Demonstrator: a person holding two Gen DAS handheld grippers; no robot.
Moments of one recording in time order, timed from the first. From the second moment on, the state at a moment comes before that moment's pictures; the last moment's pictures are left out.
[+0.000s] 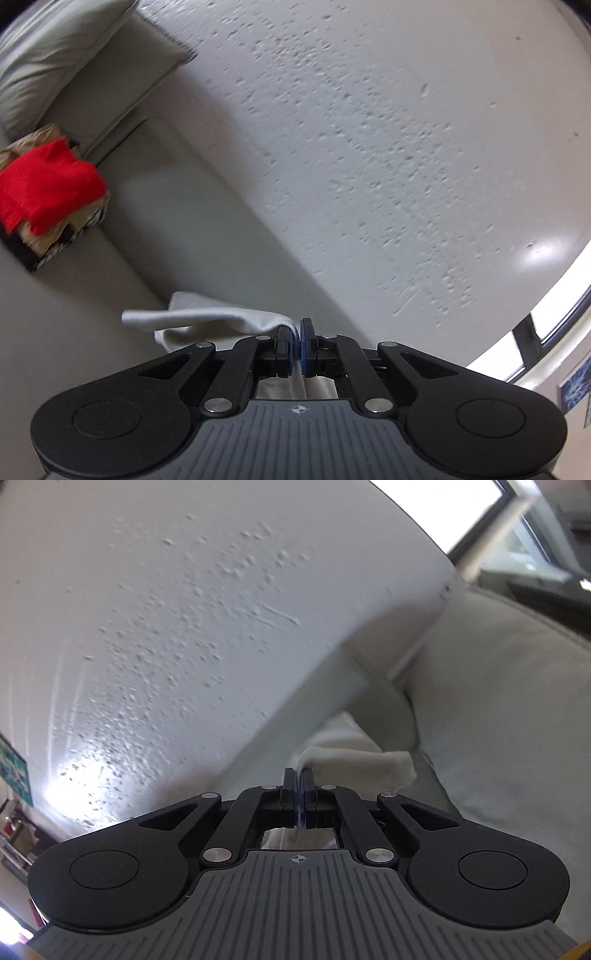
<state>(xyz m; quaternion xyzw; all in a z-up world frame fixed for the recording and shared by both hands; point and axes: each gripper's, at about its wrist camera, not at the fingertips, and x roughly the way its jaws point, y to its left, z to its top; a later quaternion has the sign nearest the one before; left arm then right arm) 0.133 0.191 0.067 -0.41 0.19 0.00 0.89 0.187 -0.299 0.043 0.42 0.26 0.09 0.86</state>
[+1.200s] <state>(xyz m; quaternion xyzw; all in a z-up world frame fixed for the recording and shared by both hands) 0.047 0.184 -0.069 -0.25 0.45 0.14 0.84 0.055 -0.270 -0.090 0.21 0.47 -0.02 0.86</state>
